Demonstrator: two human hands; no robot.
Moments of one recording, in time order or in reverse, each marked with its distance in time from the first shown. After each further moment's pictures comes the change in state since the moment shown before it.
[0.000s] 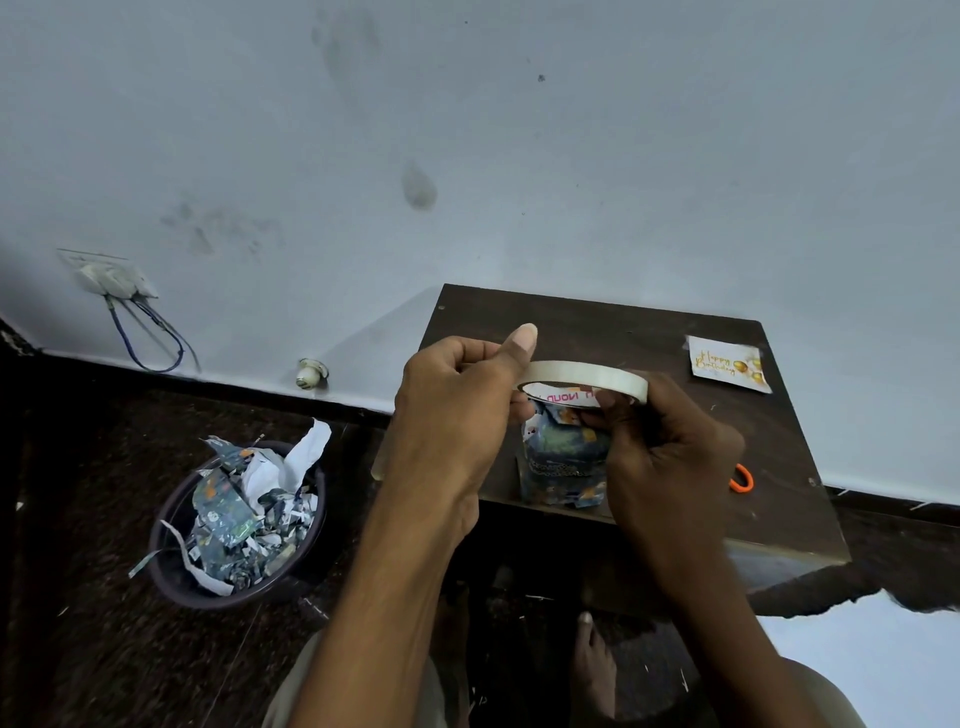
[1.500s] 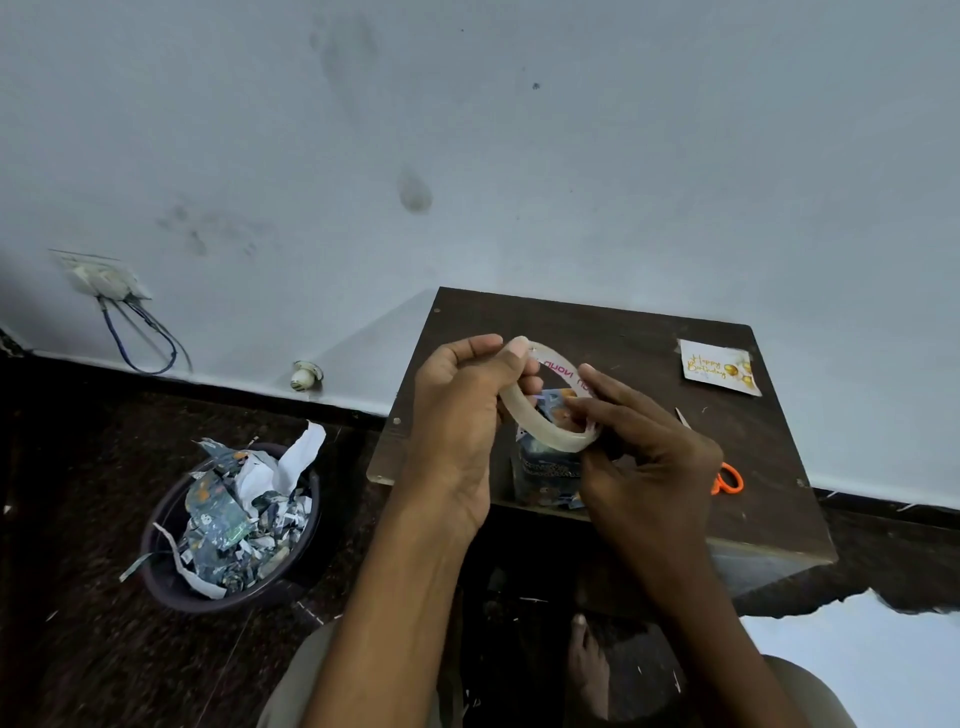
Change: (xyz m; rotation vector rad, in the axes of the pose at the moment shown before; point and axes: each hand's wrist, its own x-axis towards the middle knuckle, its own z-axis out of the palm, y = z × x) left_hand 0.006 -0.012 0.009 -0.364 -0.091 -0.043; right_hand -0.006 -0.003 0.000 -0.056 -0.033 -0.107
